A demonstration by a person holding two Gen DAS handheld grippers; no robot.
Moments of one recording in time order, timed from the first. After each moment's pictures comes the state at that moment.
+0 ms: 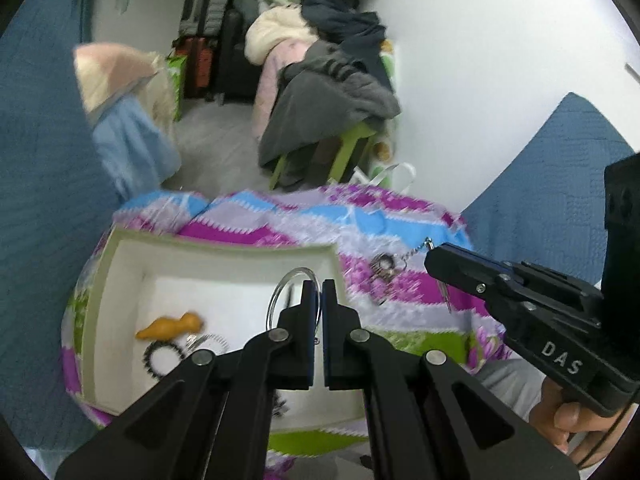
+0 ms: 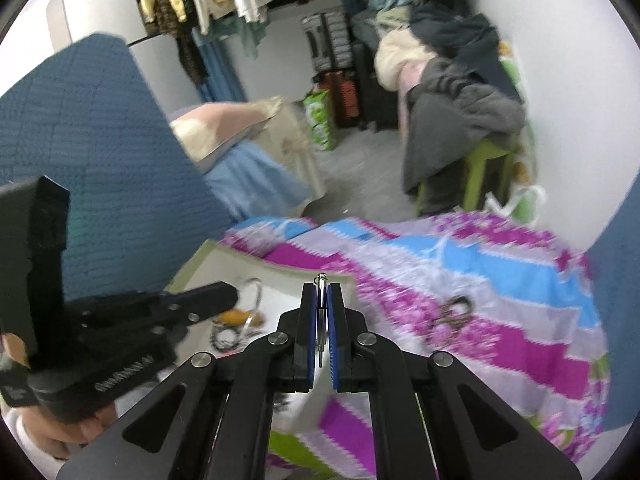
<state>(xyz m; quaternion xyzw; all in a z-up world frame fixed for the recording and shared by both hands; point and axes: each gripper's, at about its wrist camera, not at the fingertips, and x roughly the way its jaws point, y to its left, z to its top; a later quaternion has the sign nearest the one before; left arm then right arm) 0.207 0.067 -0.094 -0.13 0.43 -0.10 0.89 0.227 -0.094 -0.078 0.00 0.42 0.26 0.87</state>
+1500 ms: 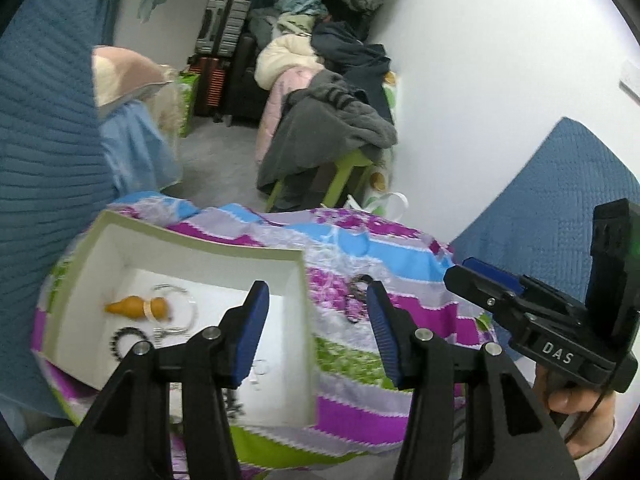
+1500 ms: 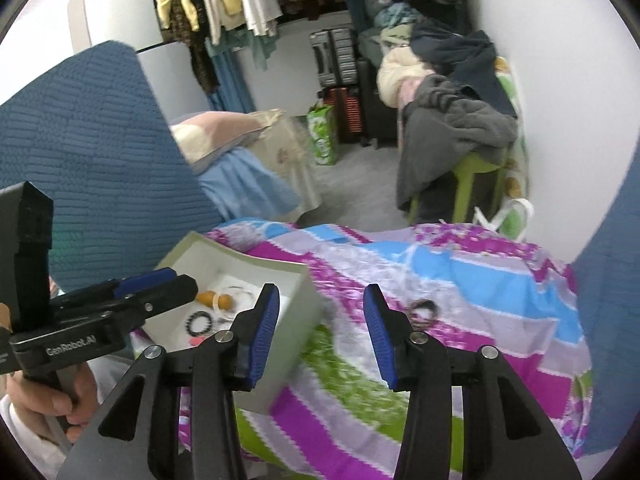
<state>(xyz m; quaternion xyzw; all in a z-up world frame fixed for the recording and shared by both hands) 0.184 0.021 -0.086 -0.17 0.37 -0.09 0.91 0.224 -0.192 -0.079 -0.01 0.37 0.26 0.89</state>
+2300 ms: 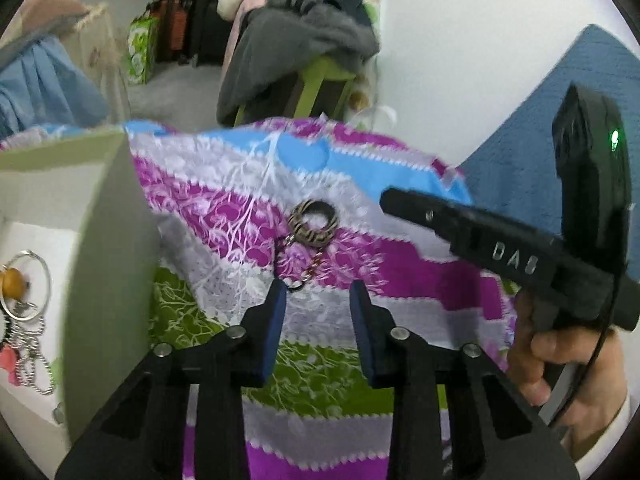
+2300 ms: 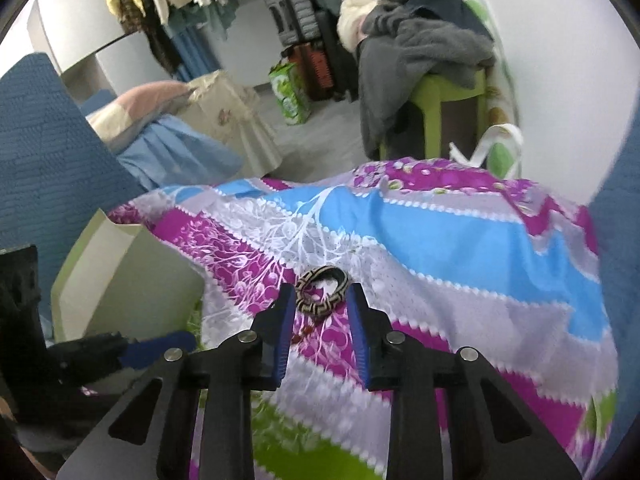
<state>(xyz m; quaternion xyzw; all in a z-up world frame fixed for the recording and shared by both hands) 0.266 -0.098 -0.210 -0.15 0.46 -0.11 0.87 0.341 -0.257 -0.205 0.01 0.45 0.27 0.85</state>
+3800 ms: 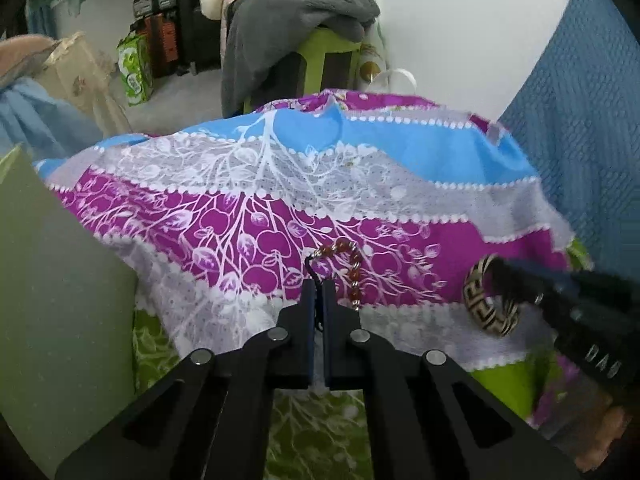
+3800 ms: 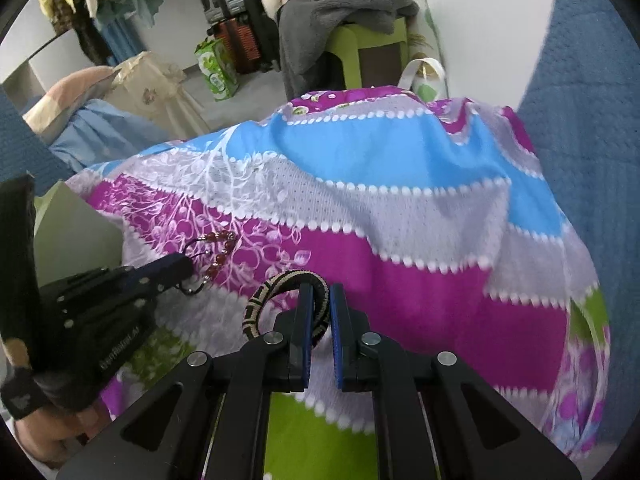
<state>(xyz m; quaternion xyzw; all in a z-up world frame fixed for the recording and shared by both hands) 0.295 -0.127 -0.242 -0.05 0.48 -0.09 0.87 0.291 -0.302 -0.233 0.02 0.49 0.13 0.86</state>
